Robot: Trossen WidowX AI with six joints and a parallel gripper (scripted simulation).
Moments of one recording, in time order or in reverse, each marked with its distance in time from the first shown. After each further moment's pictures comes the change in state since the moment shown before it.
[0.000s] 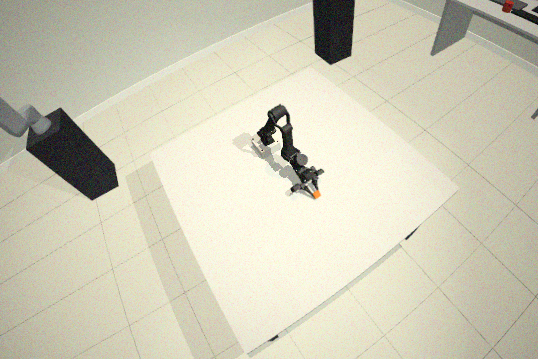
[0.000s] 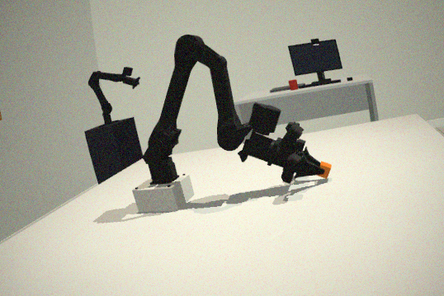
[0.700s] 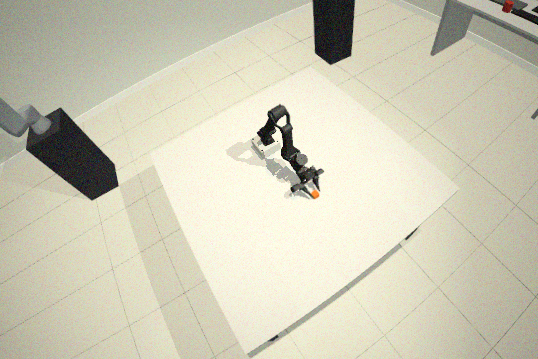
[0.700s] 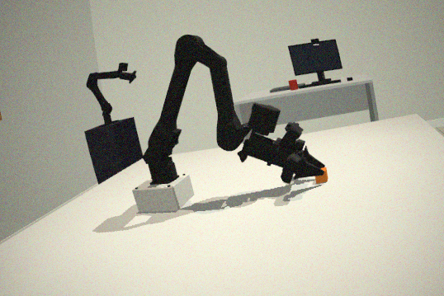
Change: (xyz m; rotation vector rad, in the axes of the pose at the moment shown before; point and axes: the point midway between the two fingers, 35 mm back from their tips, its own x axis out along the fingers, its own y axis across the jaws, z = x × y) arm -0.001 0.000 -0.001 0.000 -0.002 0.000
